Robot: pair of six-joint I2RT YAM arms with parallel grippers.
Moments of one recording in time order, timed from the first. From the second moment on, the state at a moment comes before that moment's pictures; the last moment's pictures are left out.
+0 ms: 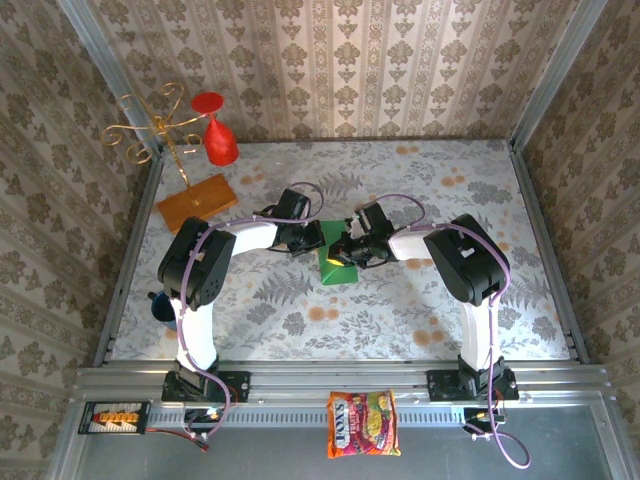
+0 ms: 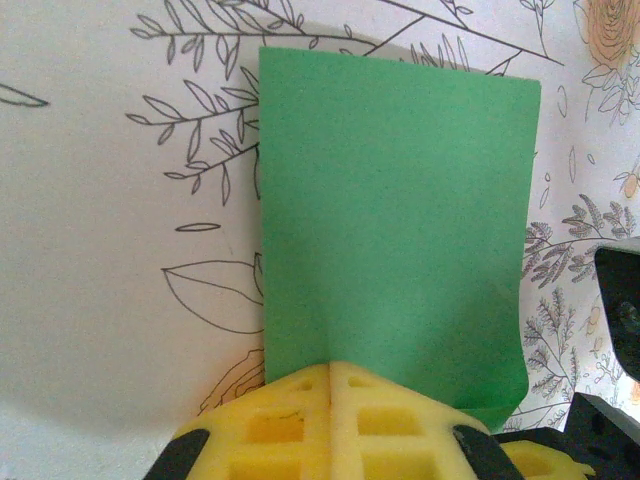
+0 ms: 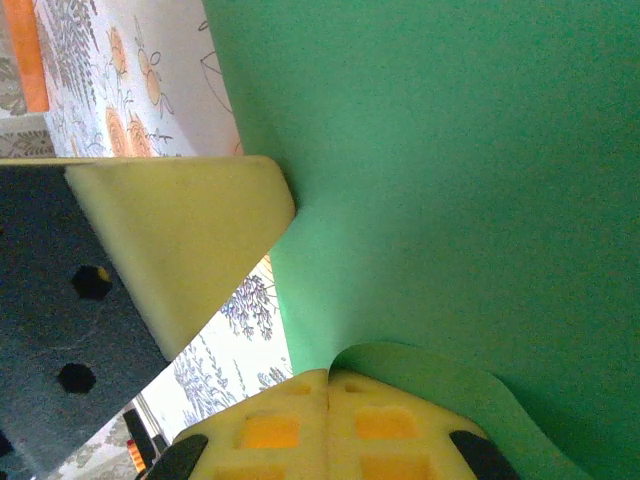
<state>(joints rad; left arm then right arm) -0.56 1.97 1.17 -0.20 0.35 -0.75 0.49 2.02 1.05 0.09 -0.62 0.89</state>
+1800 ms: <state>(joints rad) -0.52 1.68 0.98 -0.23 0.18 -0.83 0.49 2.02 1.10 0.02 -0.65 0.84</state>
